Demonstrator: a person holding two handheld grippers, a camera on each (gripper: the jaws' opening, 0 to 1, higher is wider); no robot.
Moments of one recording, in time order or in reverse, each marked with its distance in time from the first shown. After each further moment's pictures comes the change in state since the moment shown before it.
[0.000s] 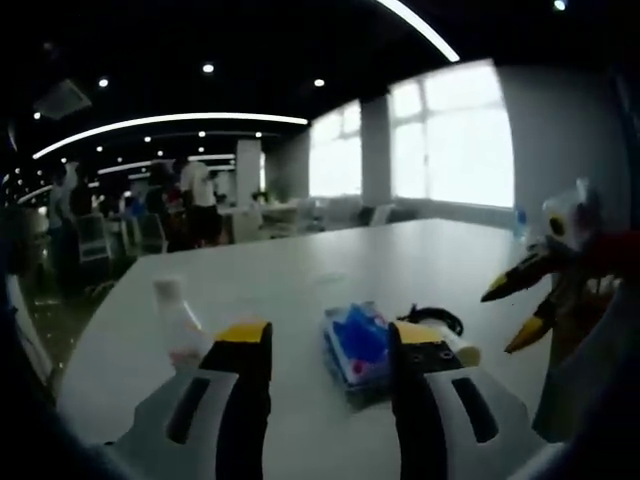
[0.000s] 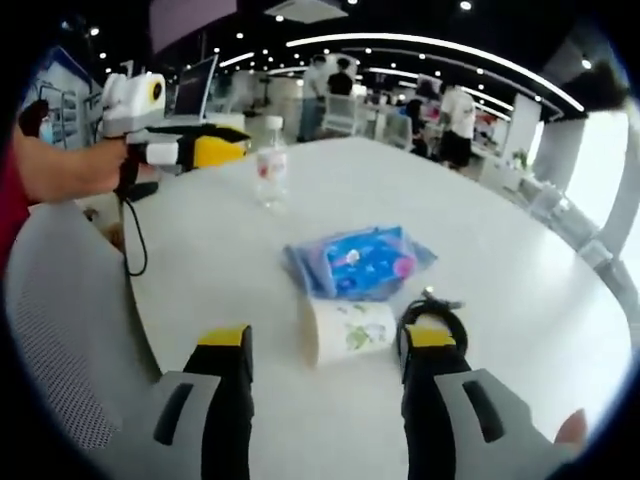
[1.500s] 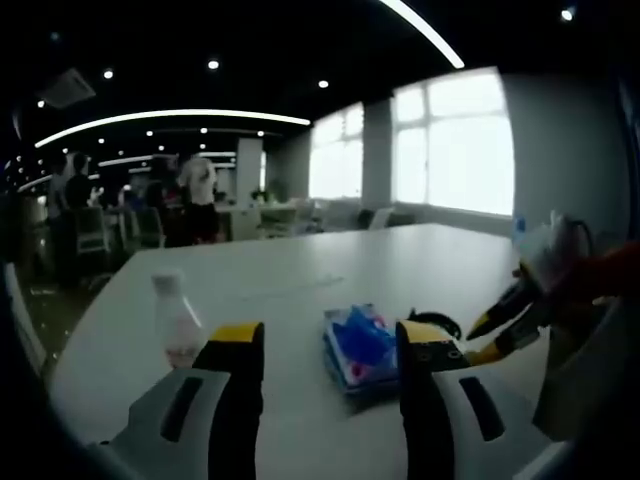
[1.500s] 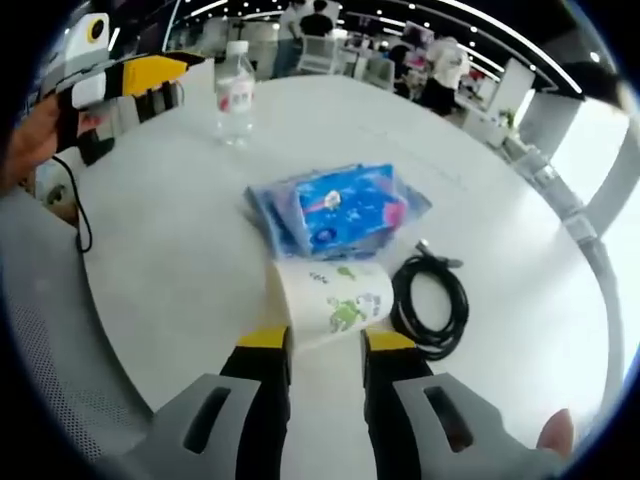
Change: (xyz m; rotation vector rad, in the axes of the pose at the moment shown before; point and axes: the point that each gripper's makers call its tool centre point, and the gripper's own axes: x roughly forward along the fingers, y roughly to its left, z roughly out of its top) left arm 0.003 0.005 -0.003 -0.043 0.000 -0.002; right arm 0.037 -0.018 -0.037 0.019 0.257 -0.107
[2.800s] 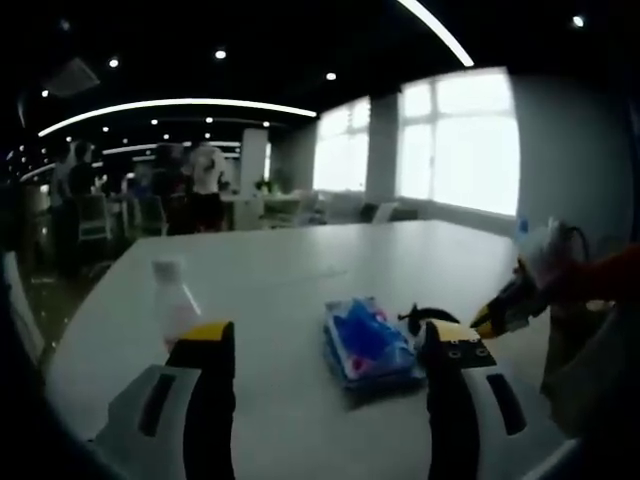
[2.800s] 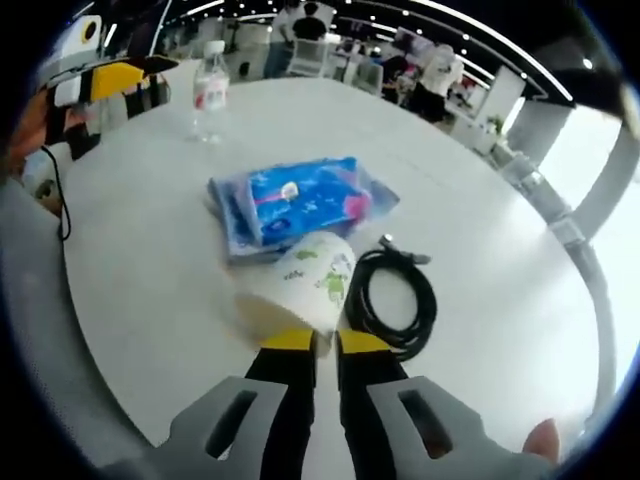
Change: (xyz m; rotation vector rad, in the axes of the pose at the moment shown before) left arm 0.002 0.003 -0.006 -0.032 0.027 0.007; right arm 0.004 -0.037 -0.010 -0.020 -0.023 -0.059
